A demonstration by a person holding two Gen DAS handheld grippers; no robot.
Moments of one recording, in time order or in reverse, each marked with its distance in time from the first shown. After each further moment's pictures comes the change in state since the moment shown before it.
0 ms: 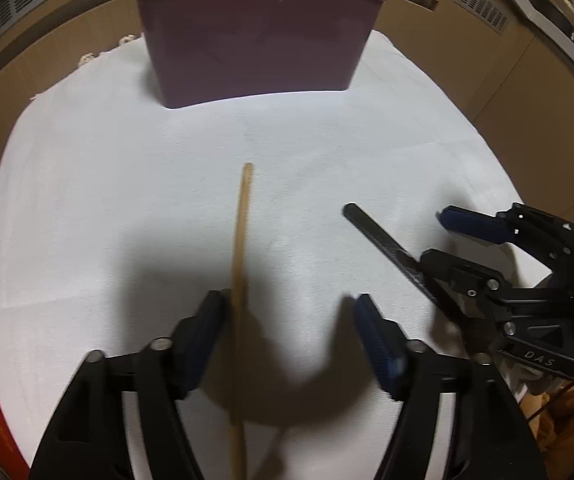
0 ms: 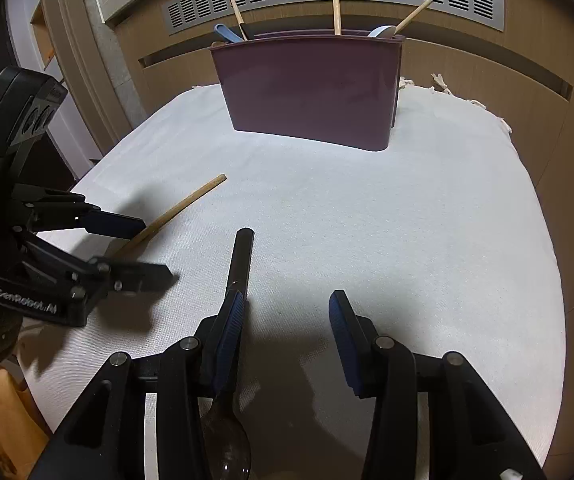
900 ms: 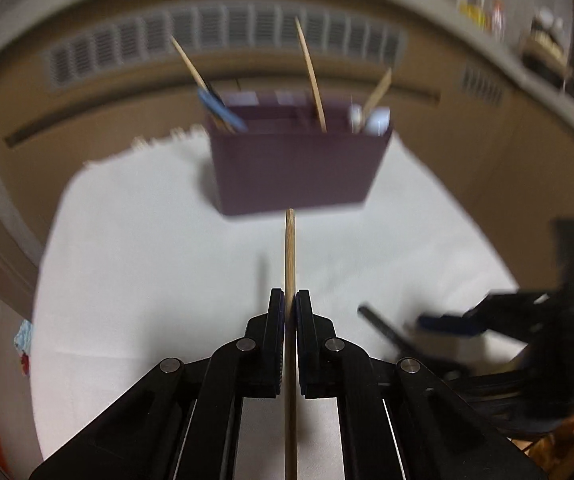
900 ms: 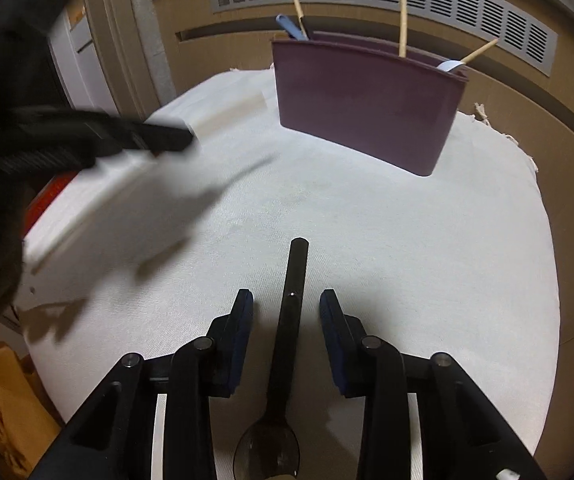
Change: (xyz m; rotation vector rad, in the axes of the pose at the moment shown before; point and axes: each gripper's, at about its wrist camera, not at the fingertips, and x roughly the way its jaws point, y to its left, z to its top) left arm -0.076 0.015 -0.001 -0.040 -0.370 0.067; right arm 0.002 0.039 0.017 -0.144 0.061 0.002
